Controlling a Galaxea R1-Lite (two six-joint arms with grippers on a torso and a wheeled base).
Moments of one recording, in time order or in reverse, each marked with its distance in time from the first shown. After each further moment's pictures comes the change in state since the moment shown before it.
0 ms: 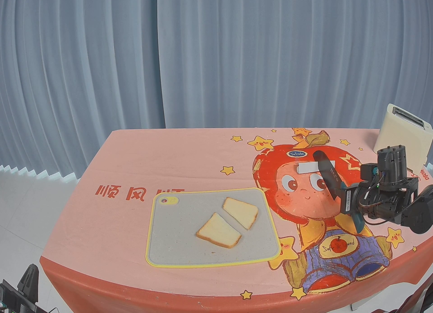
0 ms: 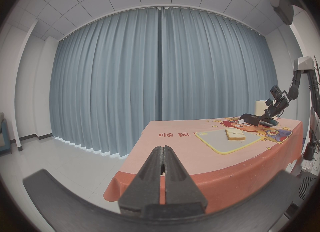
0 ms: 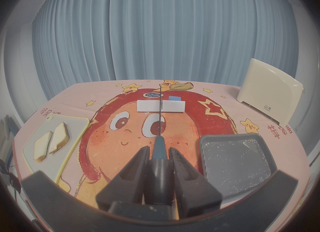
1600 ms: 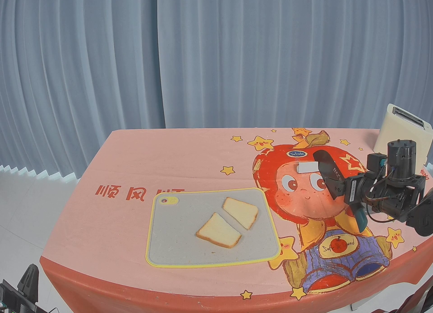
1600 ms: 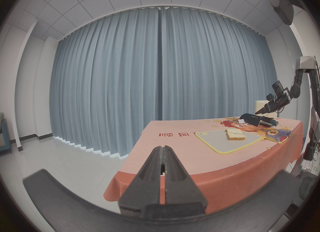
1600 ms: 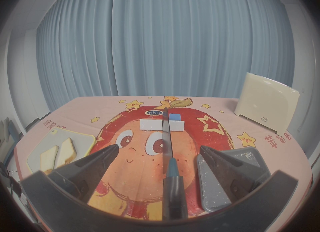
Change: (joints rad) left arm 0.000 0.001 0.000 0.000 0.000 0.000; right arm 0.009 -0.050 0.021 -0.105 -0.011 -0.003
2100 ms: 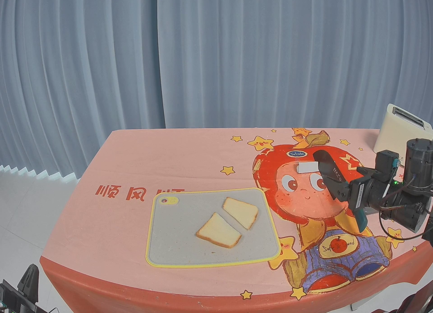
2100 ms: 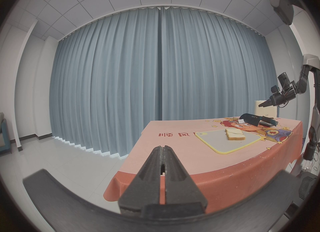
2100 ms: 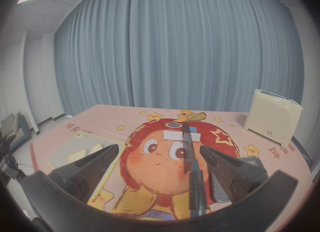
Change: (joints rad) left arm 0.000 0.000 0.000 0.000 0.000 0.000; right arm 0.134 -0.171 0.038 0.021 -0.004 -0.020
